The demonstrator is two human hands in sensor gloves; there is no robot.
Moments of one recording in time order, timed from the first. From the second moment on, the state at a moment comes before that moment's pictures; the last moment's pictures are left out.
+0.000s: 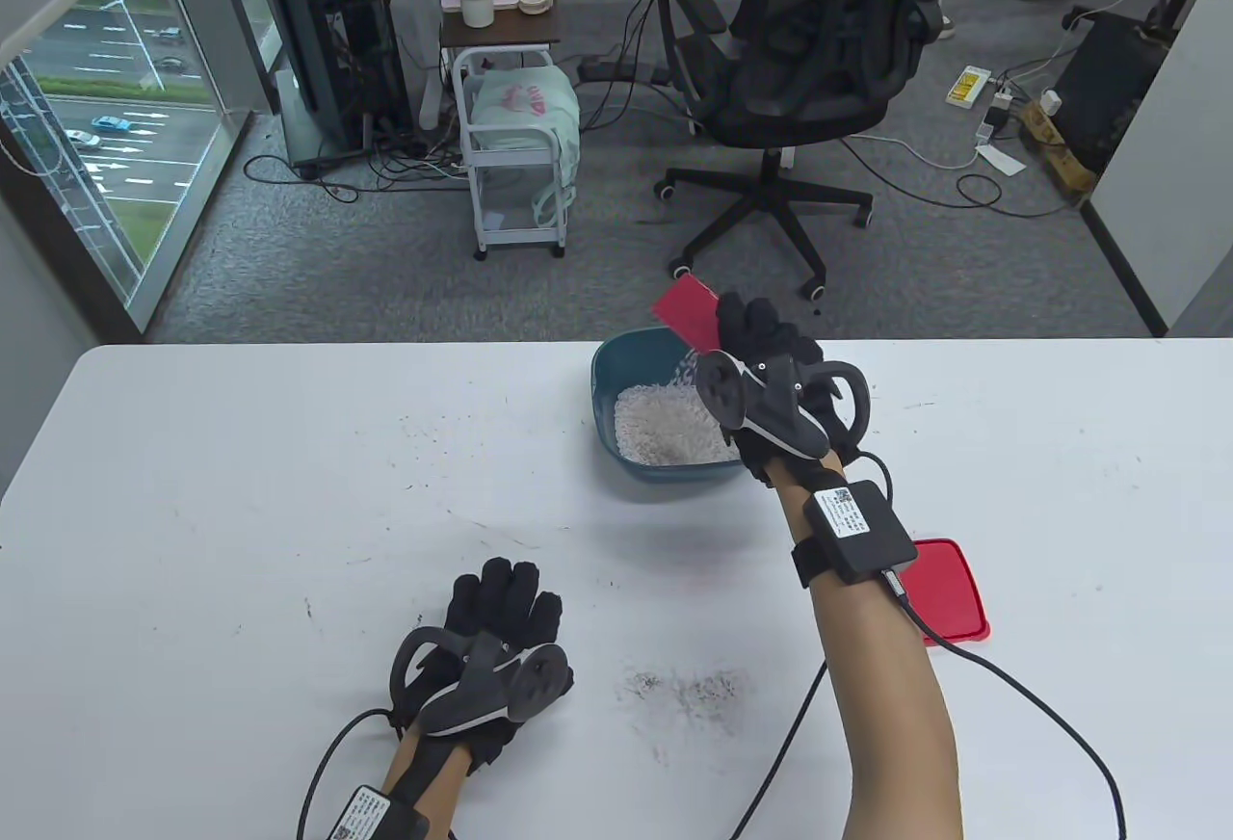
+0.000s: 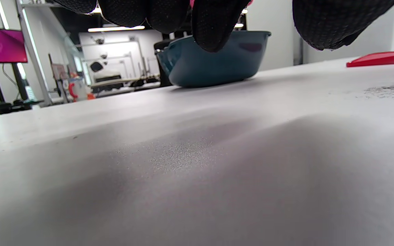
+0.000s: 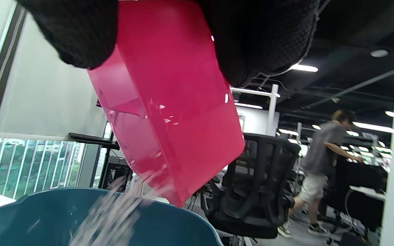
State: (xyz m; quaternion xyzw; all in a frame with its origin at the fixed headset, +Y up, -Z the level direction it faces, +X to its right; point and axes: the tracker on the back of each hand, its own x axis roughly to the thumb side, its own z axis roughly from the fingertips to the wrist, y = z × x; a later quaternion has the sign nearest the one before) left_hand -0.141 -0.759 -0.313 0.02 -0.22 -0.07 0.97; right_hand 0.111 -0.610 -0.493 -0.08 0.22 -0.97 0.06
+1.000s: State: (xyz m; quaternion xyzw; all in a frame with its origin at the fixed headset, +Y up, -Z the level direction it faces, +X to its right) left_hand -0.140 -0.762 -0.314 0.01 -0.22 -0.07 0.97; right_hand 0.162 -0.664 -0.500 0.00 0.23 -0.97 0.00
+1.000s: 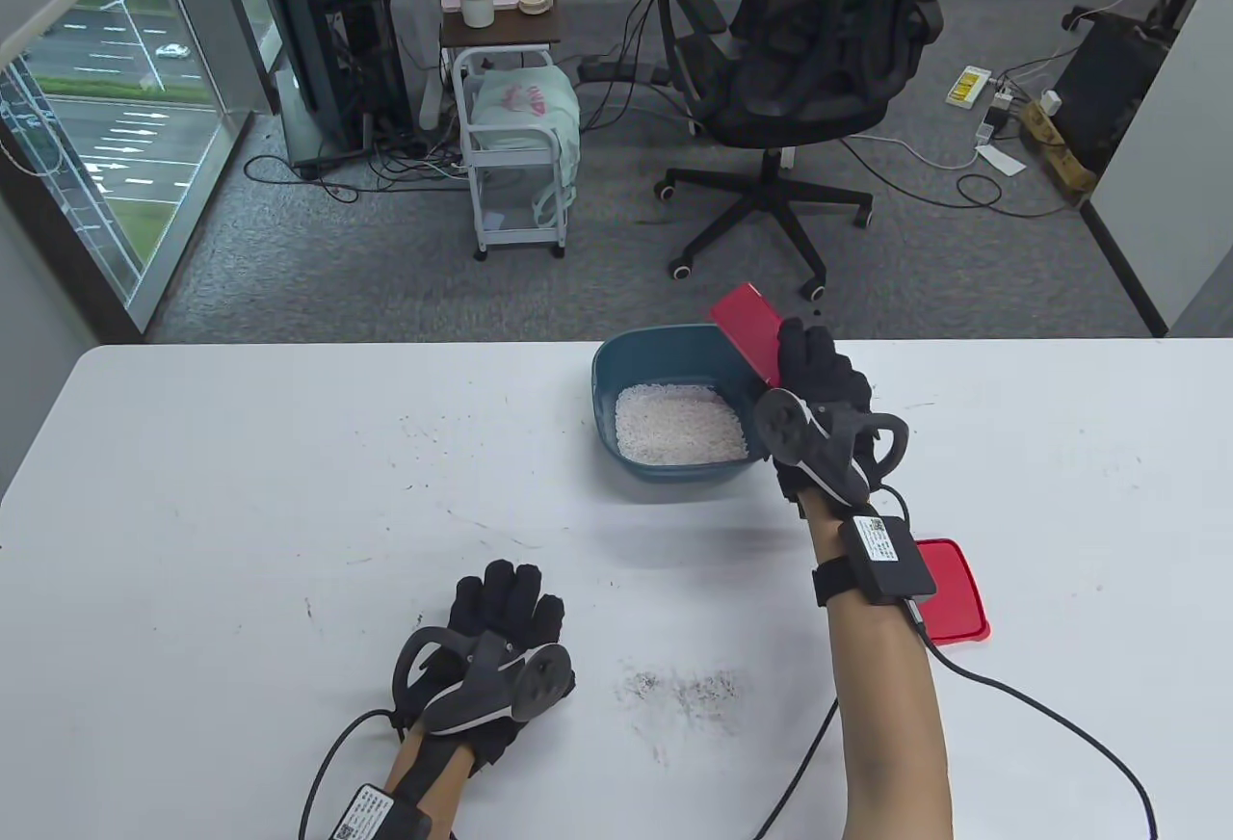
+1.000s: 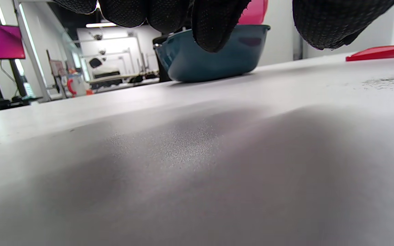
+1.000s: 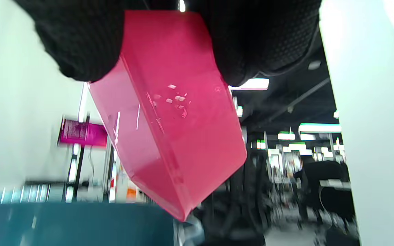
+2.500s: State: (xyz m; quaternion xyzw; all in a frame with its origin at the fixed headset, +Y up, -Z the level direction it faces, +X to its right) left_hand -0.138 -0.765 -0.314 0.00 -0.22 -0.08 0.97; right_hand 0.194 -0.662 -0.480 0.06 0.27 -0.96 -0.06
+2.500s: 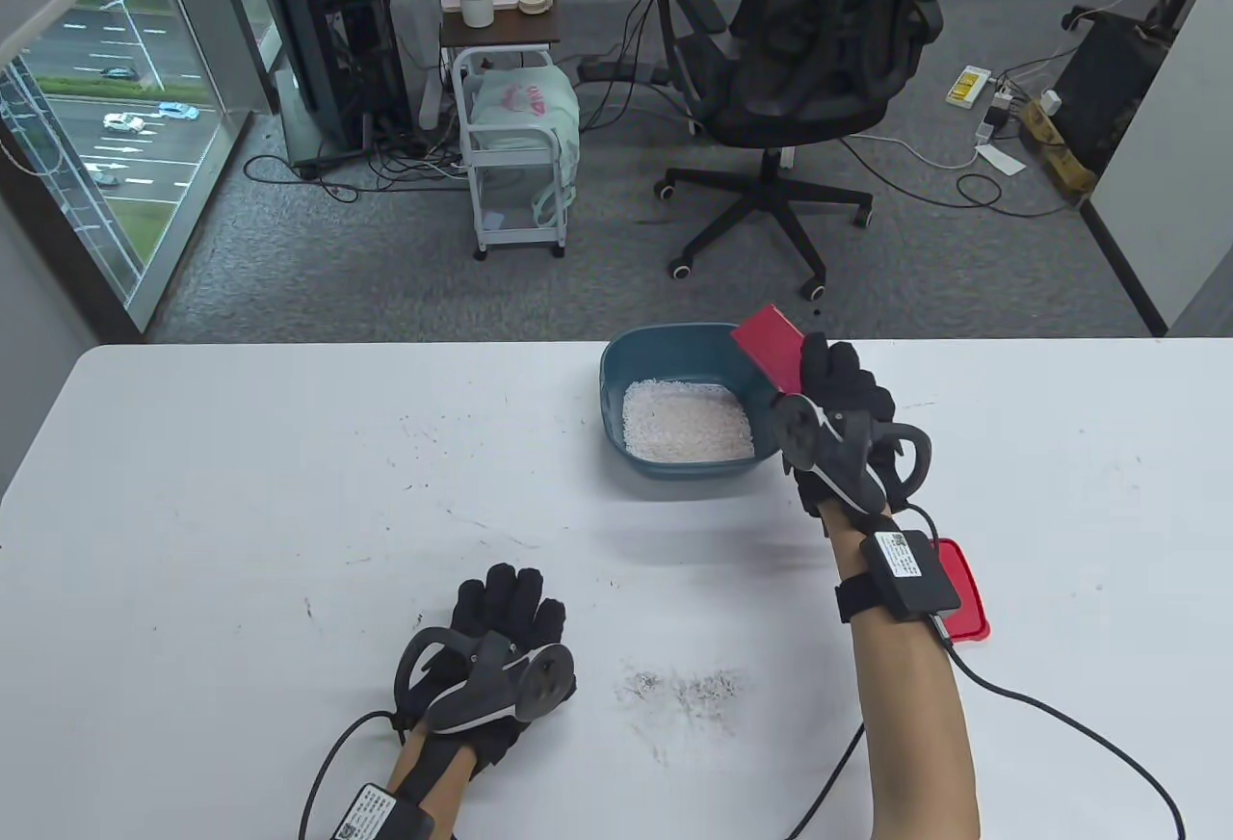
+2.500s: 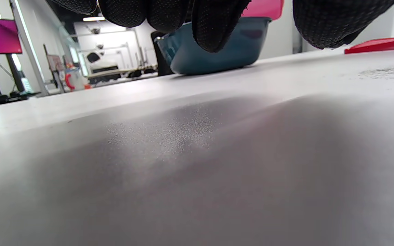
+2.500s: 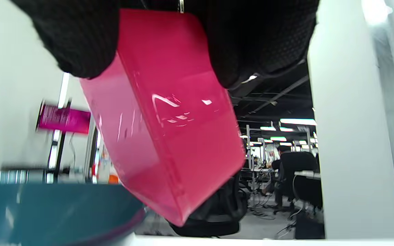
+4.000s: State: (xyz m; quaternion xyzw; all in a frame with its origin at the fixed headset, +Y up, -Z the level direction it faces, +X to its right) left_hand -0.151 -0.684 -0.395 0.03 -0.08 0.19 0.98; right_hand 0.319 -0.682 -0.306 -0.02 0.15 -0.94 -0.31
